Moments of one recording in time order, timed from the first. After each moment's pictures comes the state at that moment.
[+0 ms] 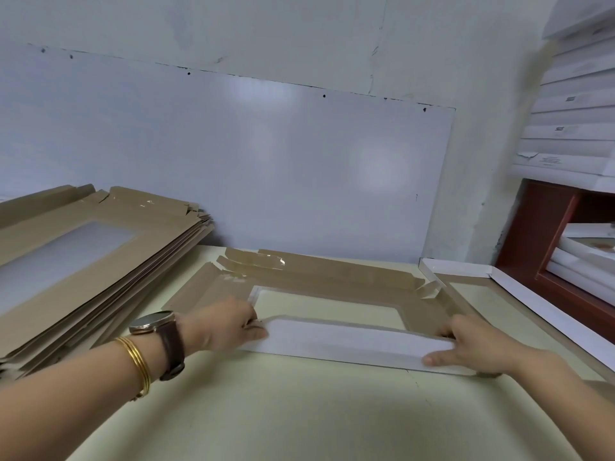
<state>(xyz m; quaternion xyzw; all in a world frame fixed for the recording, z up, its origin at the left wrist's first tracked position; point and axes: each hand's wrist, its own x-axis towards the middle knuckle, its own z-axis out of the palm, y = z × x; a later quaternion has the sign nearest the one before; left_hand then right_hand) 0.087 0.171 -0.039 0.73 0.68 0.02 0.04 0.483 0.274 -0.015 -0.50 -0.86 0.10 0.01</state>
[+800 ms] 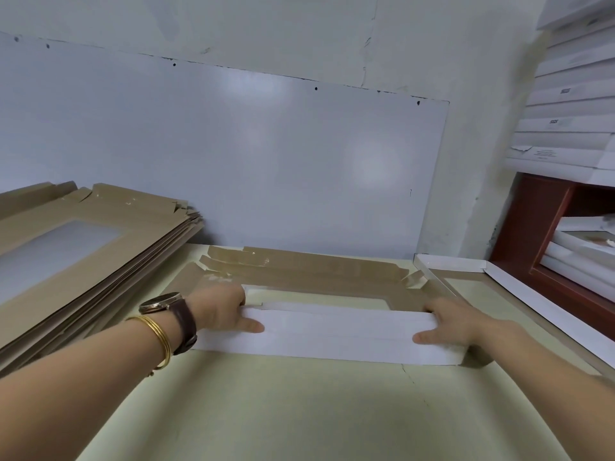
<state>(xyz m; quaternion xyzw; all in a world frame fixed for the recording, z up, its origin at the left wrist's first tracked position) 0.072 0.216 -0.041 0.69 0.72 -0.03 -0.03 0.471 0.322 -0.021 -0.54 -0.84 0.09 0.00</state>
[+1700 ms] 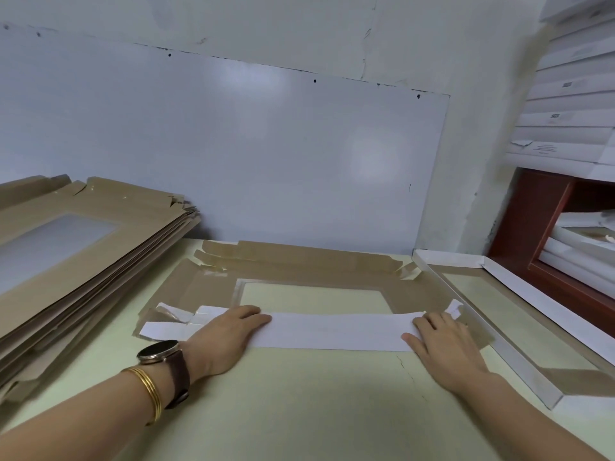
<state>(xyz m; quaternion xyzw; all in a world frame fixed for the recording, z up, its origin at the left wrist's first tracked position) 0.084 0.197 -0.112 0.77 0.62 0.15 -0.01 0.465 0.291 -0.094 -0.56 -0.81 -0.18 0.06</state>
